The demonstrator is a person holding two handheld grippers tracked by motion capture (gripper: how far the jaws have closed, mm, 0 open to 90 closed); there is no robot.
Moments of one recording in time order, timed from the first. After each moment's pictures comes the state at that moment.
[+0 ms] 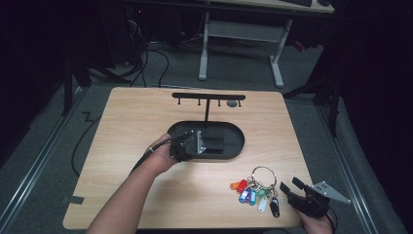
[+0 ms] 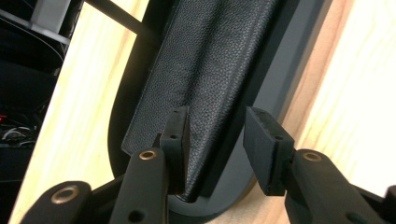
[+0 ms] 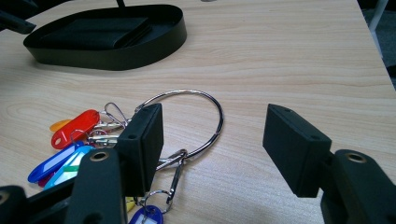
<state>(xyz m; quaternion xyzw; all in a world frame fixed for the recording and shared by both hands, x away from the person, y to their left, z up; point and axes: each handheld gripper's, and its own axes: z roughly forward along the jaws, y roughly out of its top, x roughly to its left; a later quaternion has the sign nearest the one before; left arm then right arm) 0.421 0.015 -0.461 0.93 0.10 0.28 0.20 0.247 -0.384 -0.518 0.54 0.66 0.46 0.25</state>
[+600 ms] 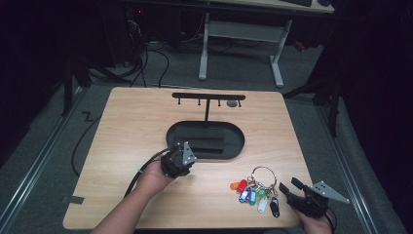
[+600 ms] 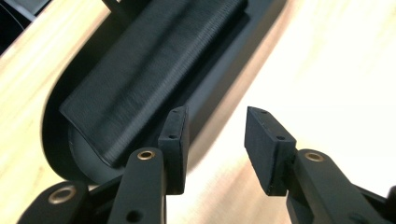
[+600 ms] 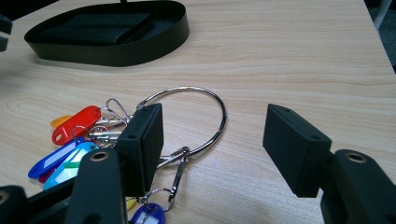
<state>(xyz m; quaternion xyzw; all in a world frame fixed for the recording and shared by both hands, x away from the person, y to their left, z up) 0.376 0.045 -0.482 0.90 0.20 0.23 0.31 0.248 -0.382 -0.519 0.54 0.67 0.46 0.25</state>
